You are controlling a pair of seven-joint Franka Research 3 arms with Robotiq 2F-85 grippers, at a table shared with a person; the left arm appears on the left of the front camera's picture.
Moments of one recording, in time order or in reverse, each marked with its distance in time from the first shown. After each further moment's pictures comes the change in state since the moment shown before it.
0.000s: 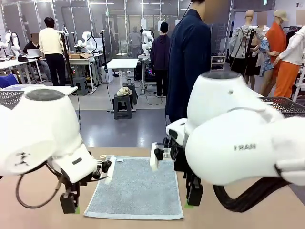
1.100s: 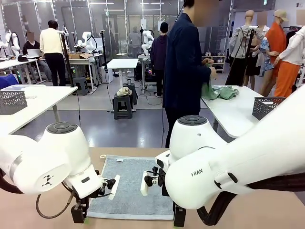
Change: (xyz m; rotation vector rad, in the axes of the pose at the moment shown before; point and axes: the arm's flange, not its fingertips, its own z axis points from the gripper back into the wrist) left arm -0.003 0.030 -0.097 -0.023 -0.044 -0.099; right arm 0.022 -0.016 -0.109 0.080 0.021 -0.017
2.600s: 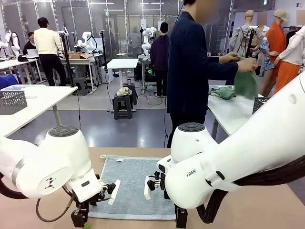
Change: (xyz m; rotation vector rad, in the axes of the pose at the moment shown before) left arm 0.000 -0.005 -0.012 -0.044 -0.011 -0.018; right arm -0.007 -0.019 -0.032 0.026 0.013 0.030
